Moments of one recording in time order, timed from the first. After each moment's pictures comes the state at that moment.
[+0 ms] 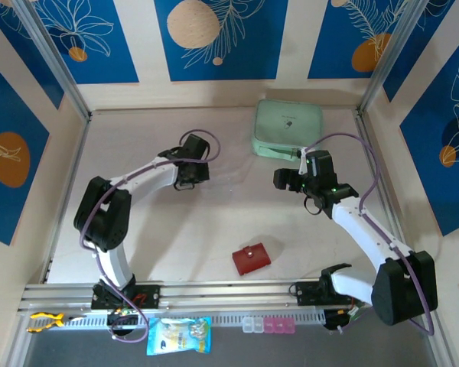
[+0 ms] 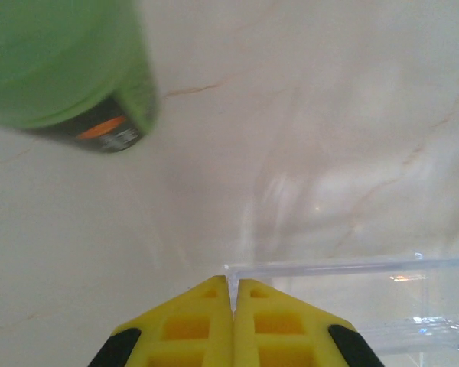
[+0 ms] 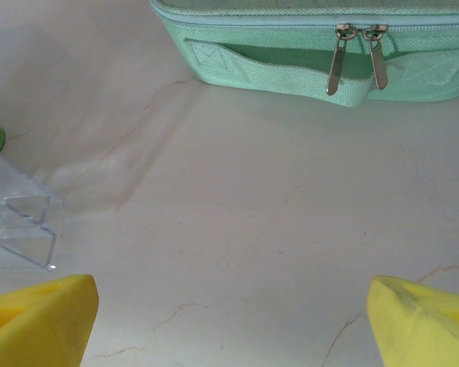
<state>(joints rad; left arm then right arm) -0.56 1.82 1.31 -0.56 -0.10 -0.62 0.27 1.14 0.77 -0.36 -0.05 0.29</state>
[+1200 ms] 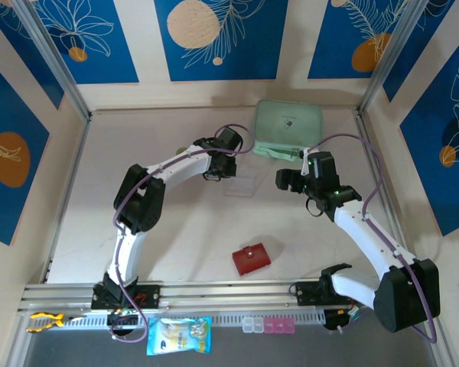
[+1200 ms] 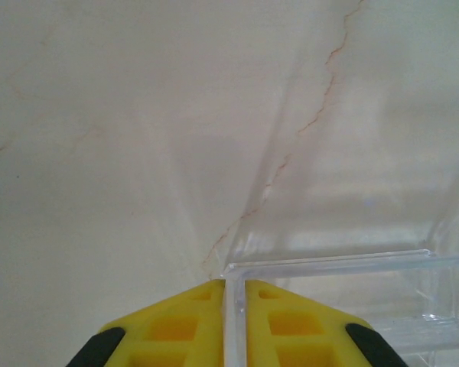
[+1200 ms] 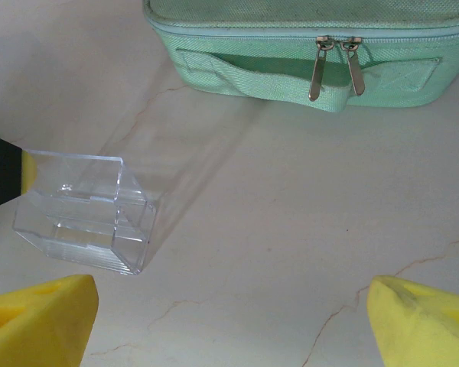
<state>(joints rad) -0.68 2.13 1.73 -0.76 -0.12 -0.55 0.28 1.10 0.77 -0.39 -0.02 0.29</state>
